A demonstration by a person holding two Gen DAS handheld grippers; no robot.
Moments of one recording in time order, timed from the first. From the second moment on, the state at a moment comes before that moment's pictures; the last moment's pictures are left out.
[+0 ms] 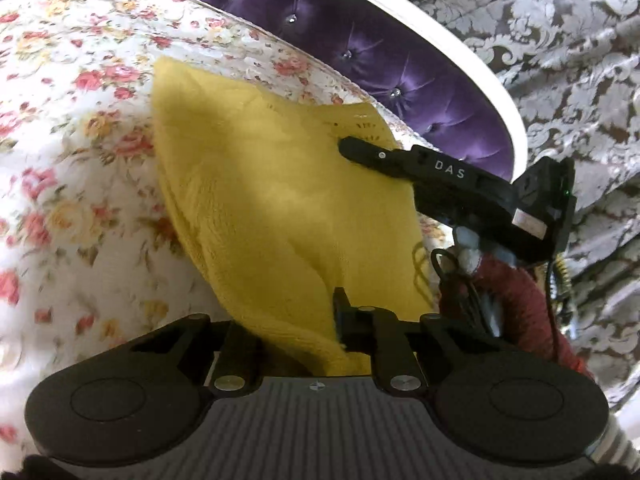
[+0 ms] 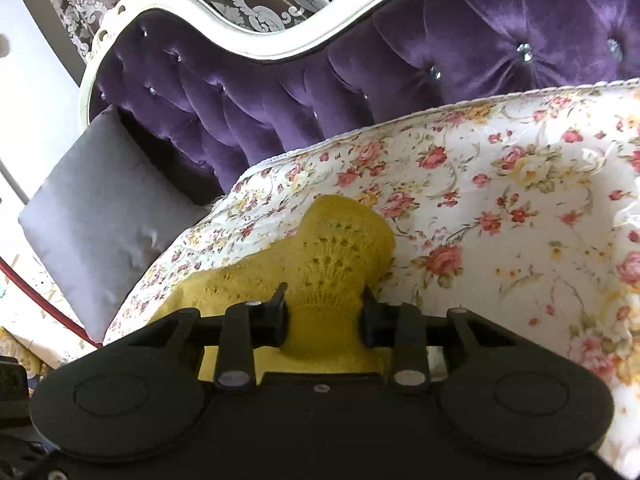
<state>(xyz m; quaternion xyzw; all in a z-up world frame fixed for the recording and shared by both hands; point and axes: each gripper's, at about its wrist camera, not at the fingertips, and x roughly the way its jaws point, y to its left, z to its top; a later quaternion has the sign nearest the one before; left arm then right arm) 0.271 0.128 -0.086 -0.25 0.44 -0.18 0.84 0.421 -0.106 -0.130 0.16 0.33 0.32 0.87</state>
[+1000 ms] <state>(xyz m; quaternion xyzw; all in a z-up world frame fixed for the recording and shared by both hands) 0.033 0.097 -0.053 -0.12 0.45 -0.15 0.87 0.204 -0.120 -0.123 -0.04 0.30 0.19 0.93</state>
